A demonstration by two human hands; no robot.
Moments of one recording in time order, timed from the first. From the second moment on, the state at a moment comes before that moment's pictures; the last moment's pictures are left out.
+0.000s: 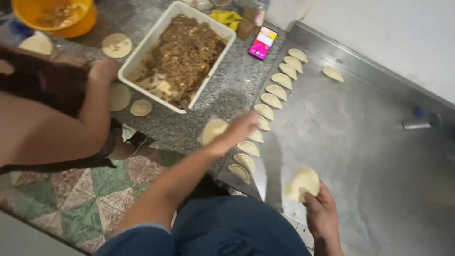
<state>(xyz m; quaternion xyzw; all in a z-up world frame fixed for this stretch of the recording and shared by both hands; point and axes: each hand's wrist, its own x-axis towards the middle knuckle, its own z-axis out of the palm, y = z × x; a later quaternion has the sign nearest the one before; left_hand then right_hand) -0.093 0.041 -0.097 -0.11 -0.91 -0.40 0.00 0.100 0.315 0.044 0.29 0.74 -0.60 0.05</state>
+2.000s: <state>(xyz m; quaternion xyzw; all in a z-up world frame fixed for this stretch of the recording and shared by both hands) -0.010 -0.244 -0.061 0.44 -0.06 -0.90 0.01 -0.134 -0.024 -0.005 -0.12 0.82 -0.37 0.42</state>
